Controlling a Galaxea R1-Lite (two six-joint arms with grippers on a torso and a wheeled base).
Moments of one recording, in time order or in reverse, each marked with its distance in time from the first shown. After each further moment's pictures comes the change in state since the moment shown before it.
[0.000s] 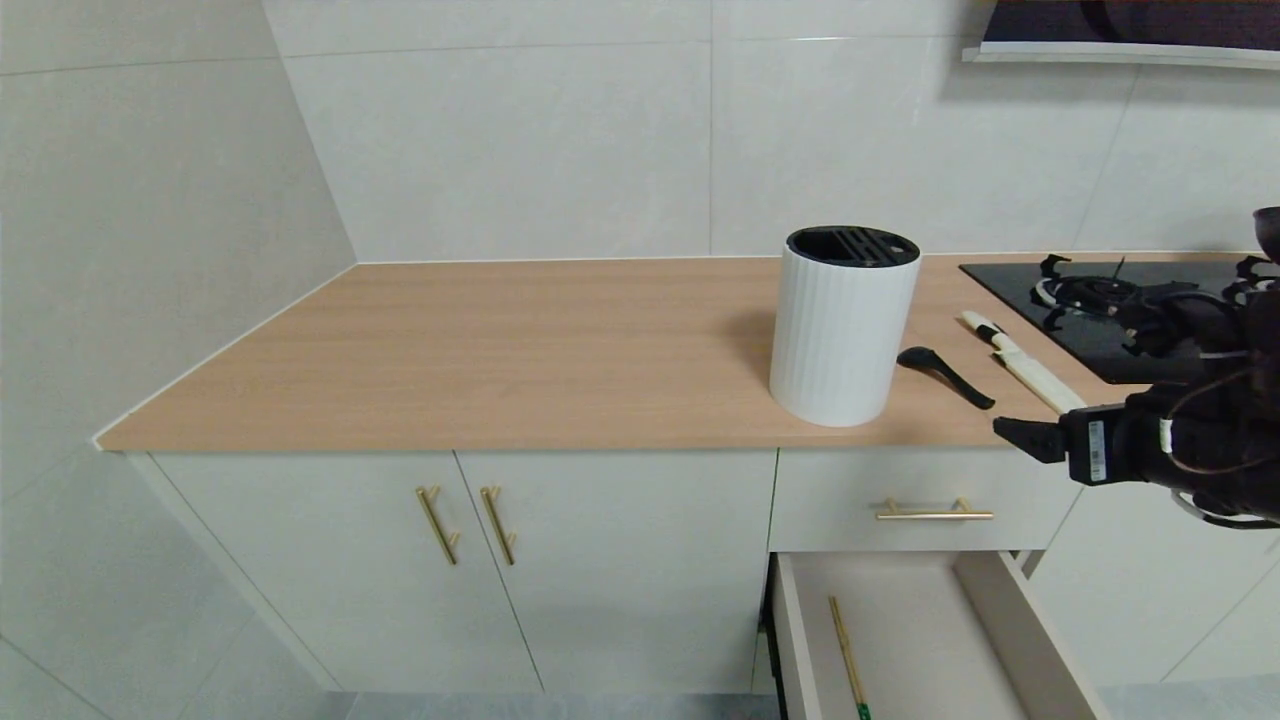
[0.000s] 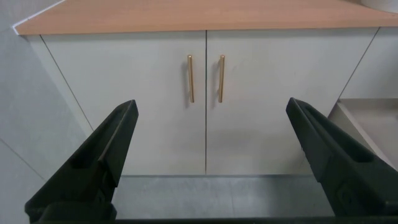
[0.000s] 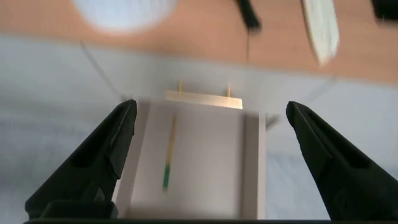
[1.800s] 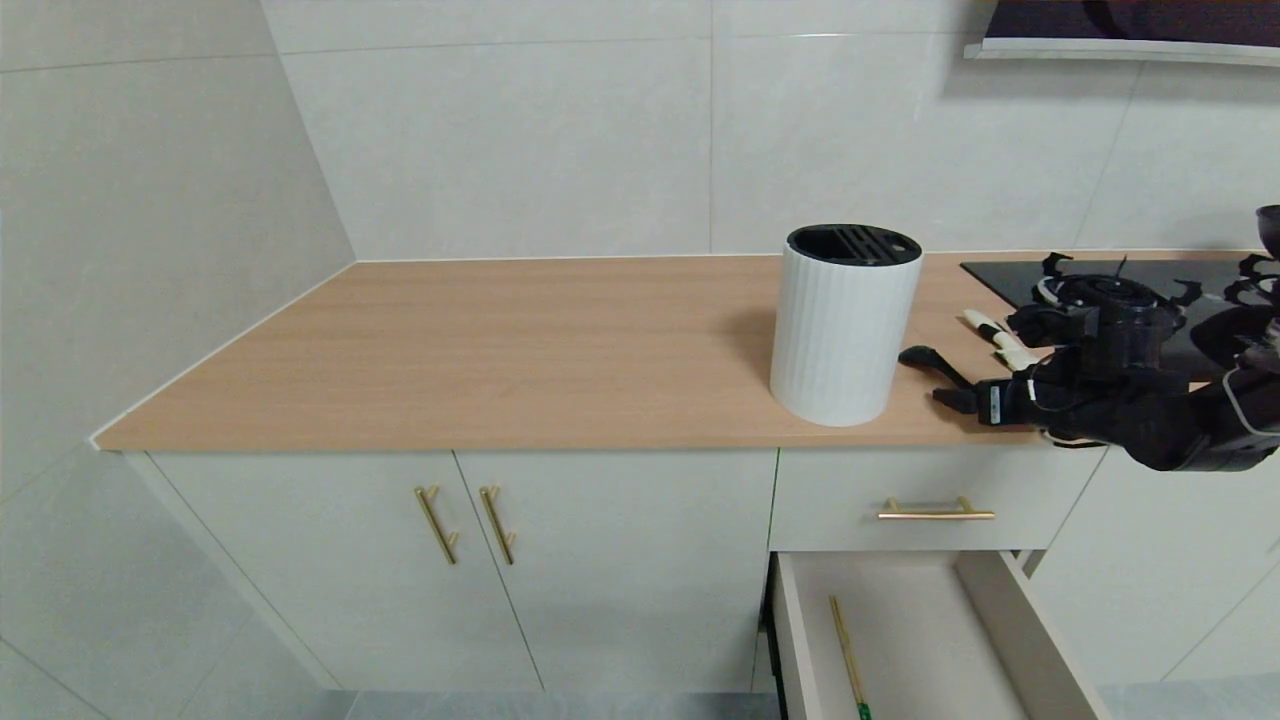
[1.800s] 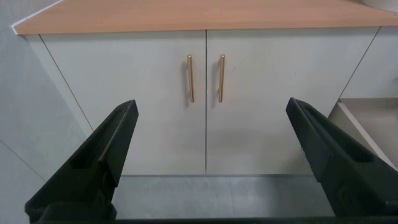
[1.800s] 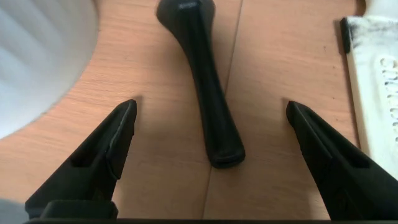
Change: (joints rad) left arm 0.000 0.000 0.000 0.000 0.000 -0.001; right arm -0.271 0.679 -0.469 -0.221 0.366 -0.073
